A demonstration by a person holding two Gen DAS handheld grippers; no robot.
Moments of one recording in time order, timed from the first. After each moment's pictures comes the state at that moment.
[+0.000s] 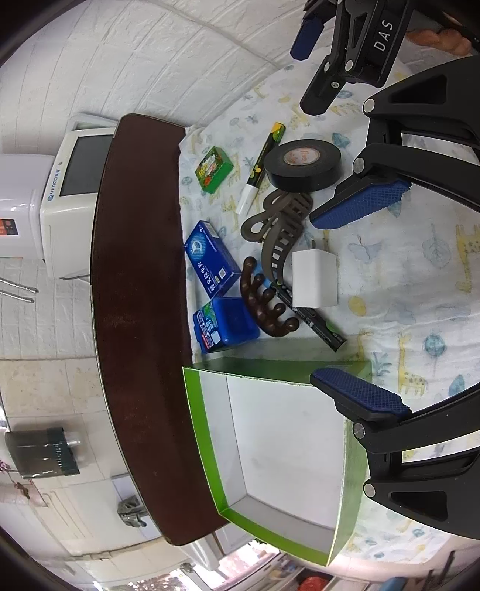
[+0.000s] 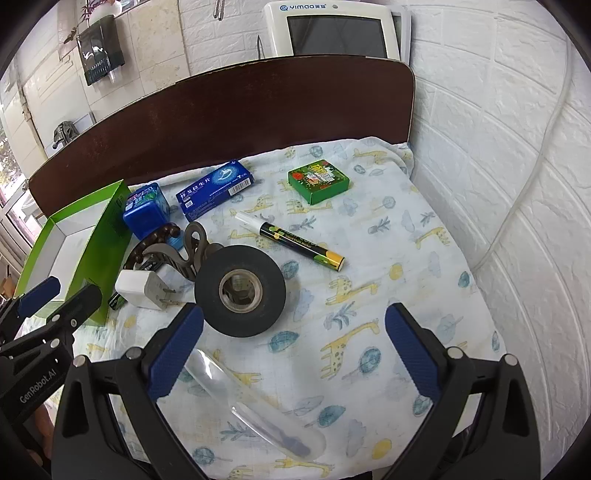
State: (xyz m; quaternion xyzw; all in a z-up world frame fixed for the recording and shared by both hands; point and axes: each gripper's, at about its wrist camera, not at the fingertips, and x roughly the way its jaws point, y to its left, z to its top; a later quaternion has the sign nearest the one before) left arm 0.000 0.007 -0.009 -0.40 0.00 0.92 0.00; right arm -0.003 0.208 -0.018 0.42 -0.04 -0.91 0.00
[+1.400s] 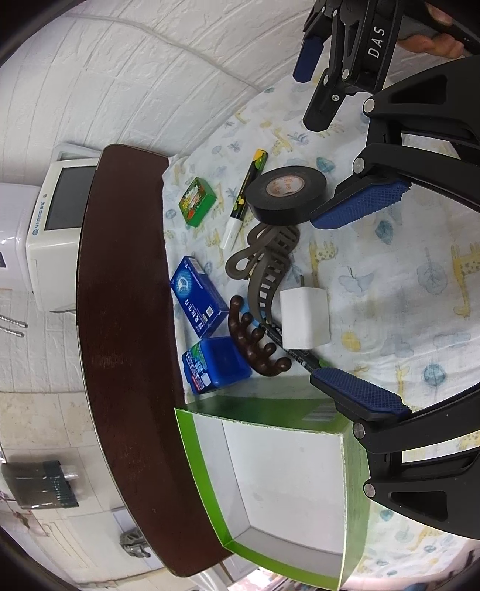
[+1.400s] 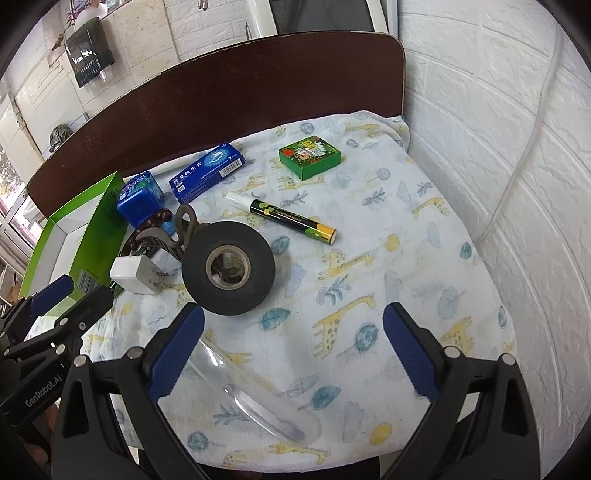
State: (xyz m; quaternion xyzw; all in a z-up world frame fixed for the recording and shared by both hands) left arm -0.001 0.021 -0.018 -0.41 0.00 0.91 0.07; right arm 0.005 0.229 -0.032 0.45 -0.08 -0.89 0.00
